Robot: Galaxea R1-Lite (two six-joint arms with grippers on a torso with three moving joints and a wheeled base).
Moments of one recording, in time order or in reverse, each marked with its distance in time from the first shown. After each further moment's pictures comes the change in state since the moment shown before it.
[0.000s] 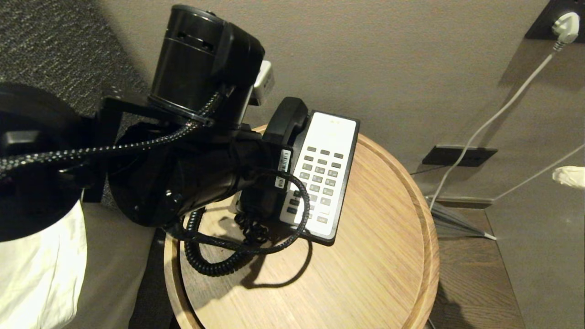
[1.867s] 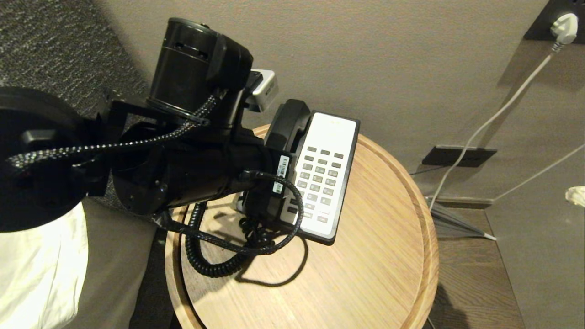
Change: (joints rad) left arm 0.070 0.025 0.013 0.005 -0.195 0.053; right arm 0.001 -0.059 0.059 0.008 0.014 0.009
